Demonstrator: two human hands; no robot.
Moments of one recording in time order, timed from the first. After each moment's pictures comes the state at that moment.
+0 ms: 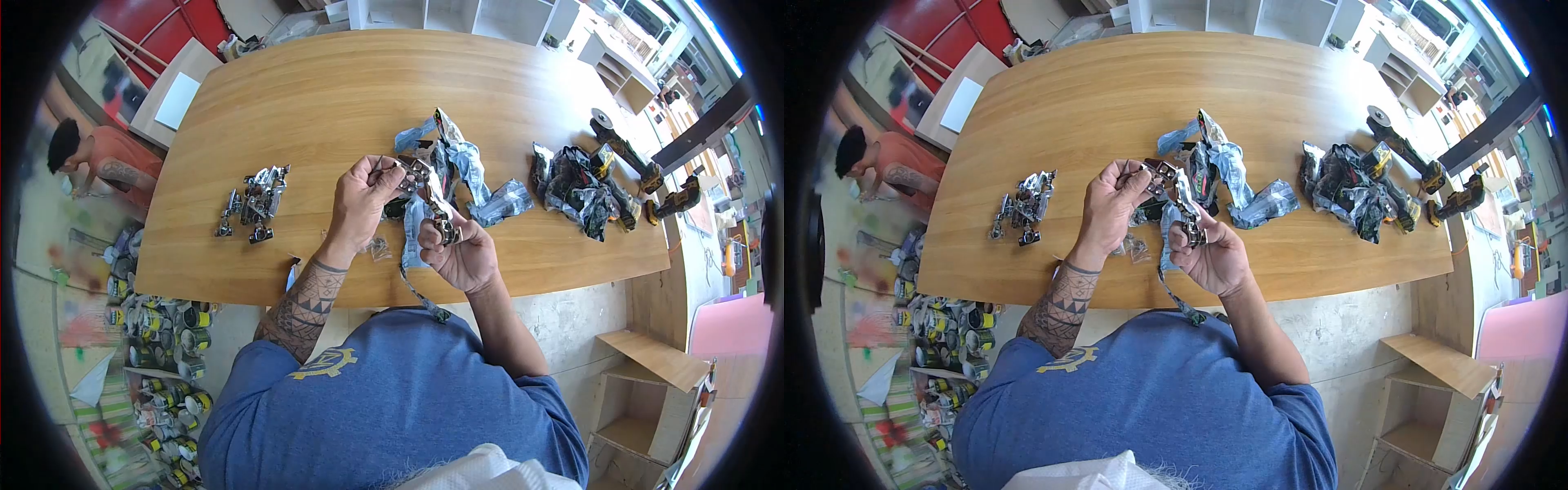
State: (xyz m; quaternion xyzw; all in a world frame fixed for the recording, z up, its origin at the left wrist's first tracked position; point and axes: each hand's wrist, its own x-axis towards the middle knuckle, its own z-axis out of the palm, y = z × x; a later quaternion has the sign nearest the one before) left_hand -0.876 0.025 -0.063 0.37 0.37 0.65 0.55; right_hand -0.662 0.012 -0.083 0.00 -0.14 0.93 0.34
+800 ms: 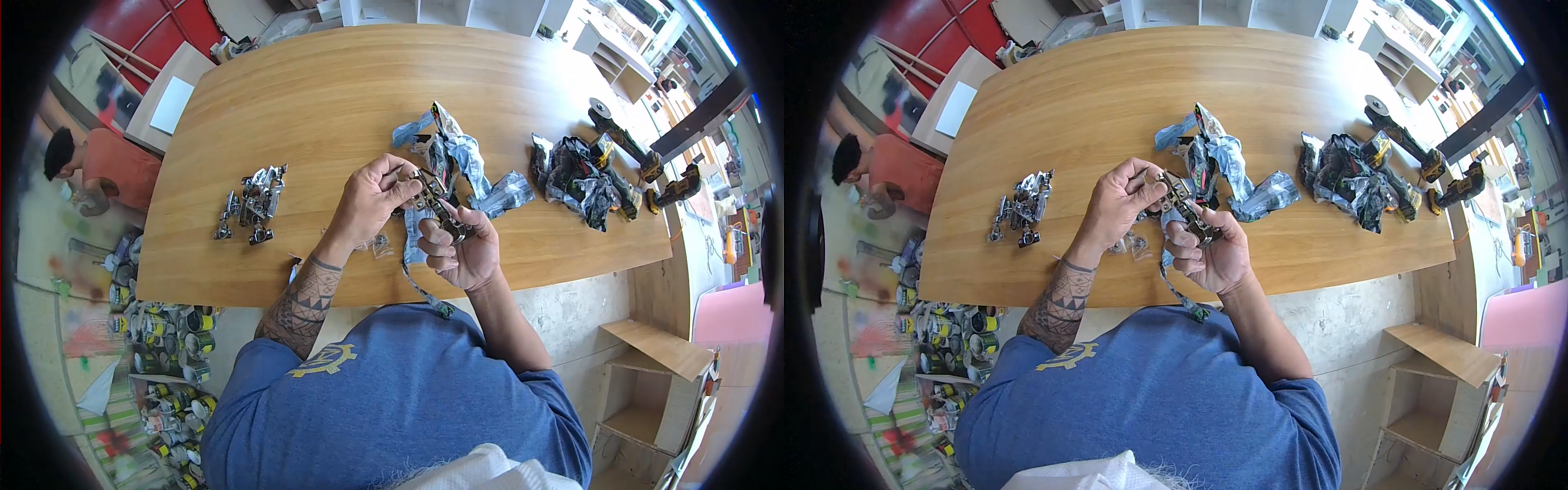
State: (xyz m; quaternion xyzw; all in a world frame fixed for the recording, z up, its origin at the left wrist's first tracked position) left_hand -0.876 0.021 -0.047 0.51 0.40 0.53 0.54; right_hand -0.664 0.005 -0.071 0.03 -0.08 0.95 0.30
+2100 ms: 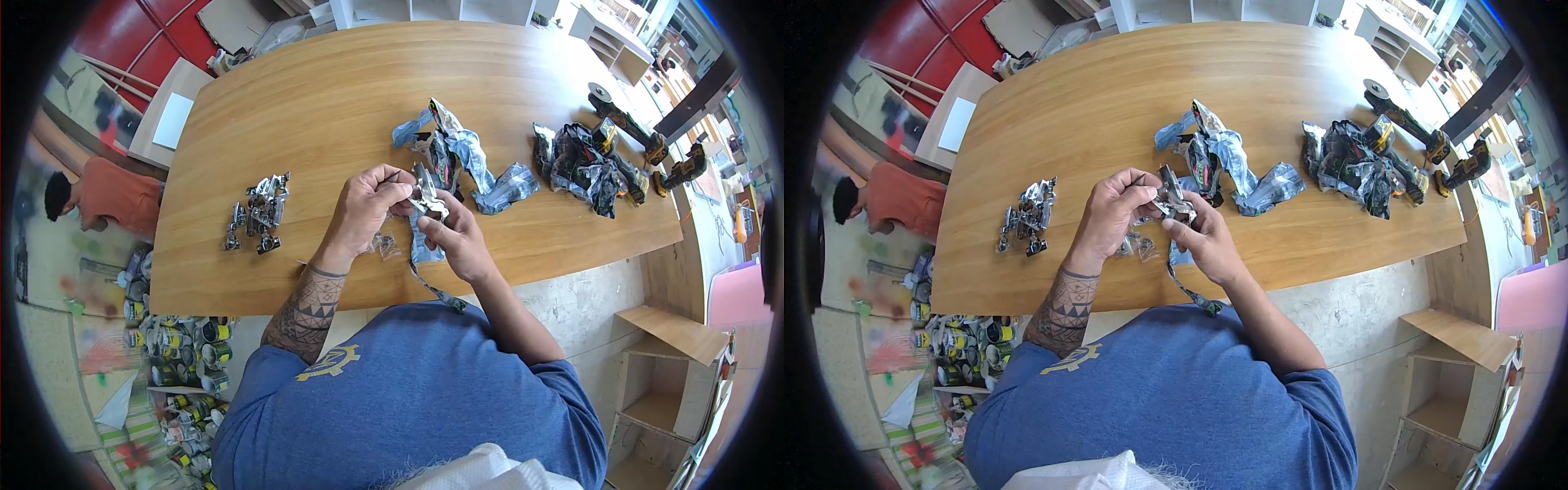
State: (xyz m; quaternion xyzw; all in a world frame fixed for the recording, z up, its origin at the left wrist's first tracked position) left_hand -0.886 0.014 -0.044 0.44 0.42 0.51 0.61; right_hand -0.686 0.000 -0.076 -0.30 -0.49 0.69 0.44
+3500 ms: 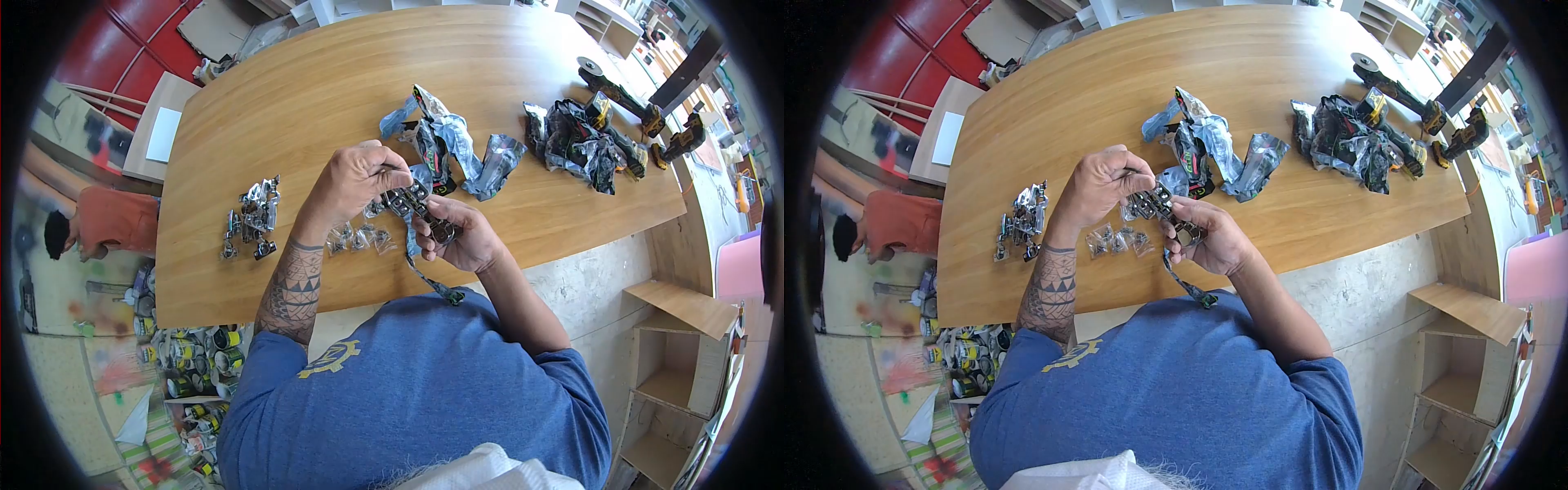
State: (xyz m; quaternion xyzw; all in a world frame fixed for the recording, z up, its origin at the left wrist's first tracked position) left_hand -0.897 0.042 -0.012 0.71 0.44 0.36 0.41; right_hand -0.659 0.009 -0.087 -0.14 -0.23 0.91 0.32
